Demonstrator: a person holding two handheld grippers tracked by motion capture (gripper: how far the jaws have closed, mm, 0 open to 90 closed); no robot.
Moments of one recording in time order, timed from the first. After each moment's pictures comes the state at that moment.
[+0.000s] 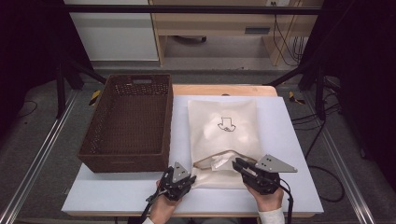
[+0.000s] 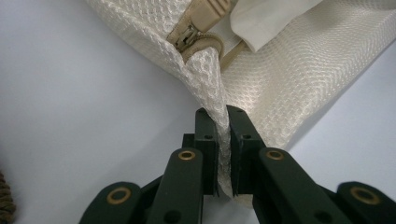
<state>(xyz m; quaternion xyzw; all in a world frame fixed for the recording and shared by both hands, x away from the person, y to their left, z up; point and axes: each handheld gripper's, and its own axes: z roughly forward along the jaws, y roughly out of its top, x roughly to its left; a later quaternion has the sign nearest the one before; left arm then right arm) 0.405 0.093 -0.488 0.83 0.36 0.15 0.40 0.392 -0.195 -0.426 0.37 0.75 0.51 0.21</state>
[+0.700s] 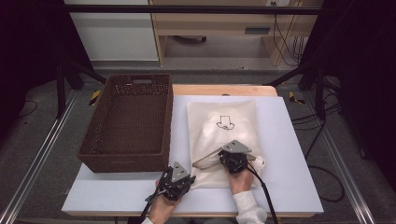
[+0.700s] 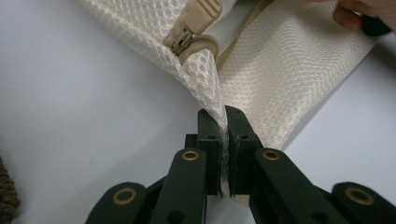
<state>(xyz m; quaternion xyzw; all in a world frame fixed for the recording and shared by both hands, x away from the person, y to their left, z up) 0.404 0.095 -0.484 0.83 0.36 0.14 0.40 0.474 -0.130 -0.478 0.41 0.77 0.42 0.26</state>
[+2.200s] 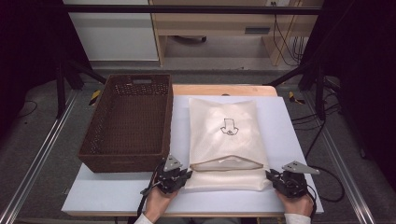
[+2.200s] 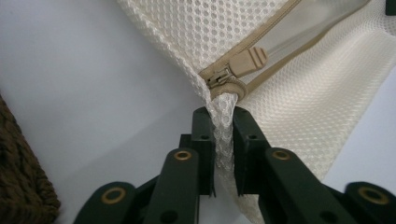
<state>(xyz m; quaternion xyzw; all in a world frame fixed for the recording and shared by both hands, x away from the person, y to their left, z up) 0.421 0.109 -0.477 0.82 0.39 0.11 0.41 0.394 -0.283 -0.475 0.51 0.75 0.37 0.20</state>
